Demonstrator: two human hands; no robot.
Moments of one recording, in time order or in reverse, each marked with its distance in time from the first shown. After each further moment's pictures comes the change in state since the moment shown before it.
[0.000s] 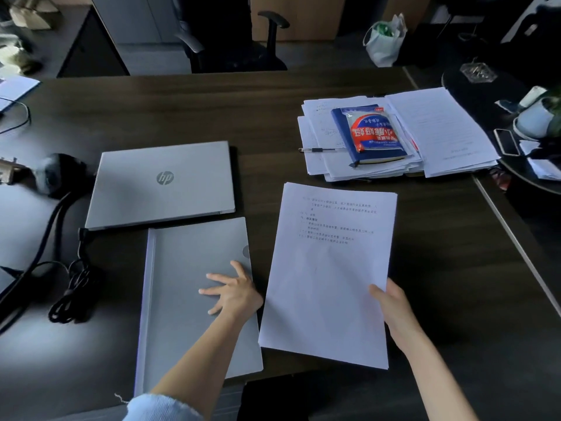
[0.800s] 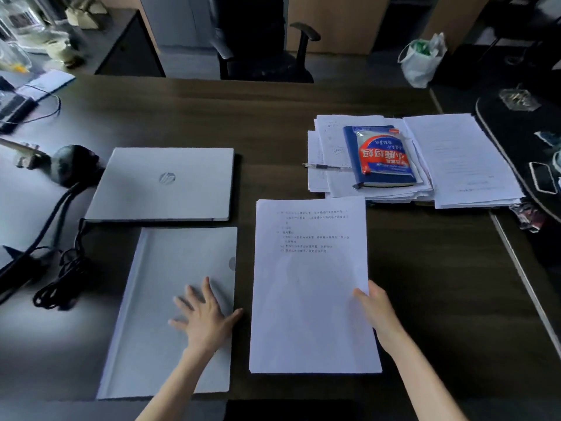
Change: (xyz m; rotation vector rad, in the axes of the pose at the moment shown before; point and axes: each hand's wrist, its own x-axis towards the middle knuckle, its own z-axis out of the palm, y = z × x) left_hand -0.004 -0.023 0.029 -0.271 0.199 -0.065; right_hand 0.054 -0.031 -0.010 -0.171 -0.151 0.000
